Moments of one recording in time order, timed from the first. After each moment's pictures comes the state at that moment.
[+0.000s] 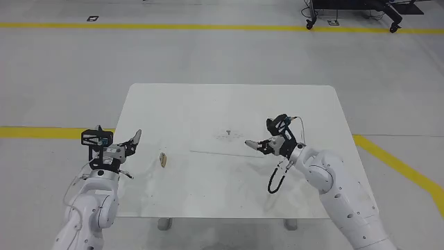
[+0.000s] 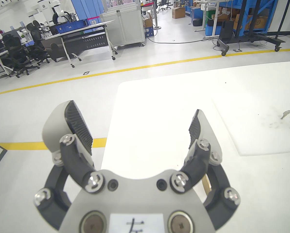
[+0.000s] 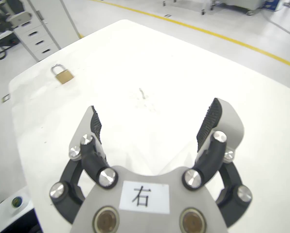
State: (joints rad) left arm 1.73 -1.15 -1.60 -1.80 1.33 0.00 0.00; right arm -1.34 -1.18 1.25 -1.46 -1.03 -0.60 0.26
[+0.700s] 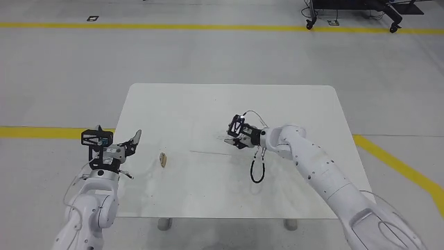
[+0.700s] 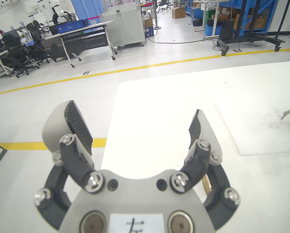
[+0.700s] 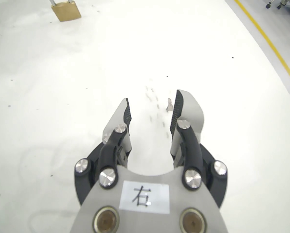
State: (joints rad) left arm 1.73 -1.15 -1.60 -1.80 1.33 0.00 0.00; right arm -0.90 -1.29 0.83 -0.98 -1.38 -0.67 0.09
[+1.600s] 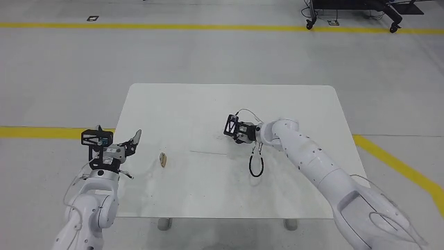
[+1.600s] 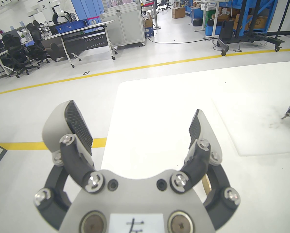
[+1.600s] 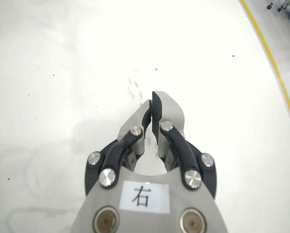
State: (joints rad) left arm 1.73 -1.15 -1.60 -1.80 1.33 0.00 0.00; right arm -0.76 -1.35 0.72 -0.77 -1.48 -0.70 -0.01
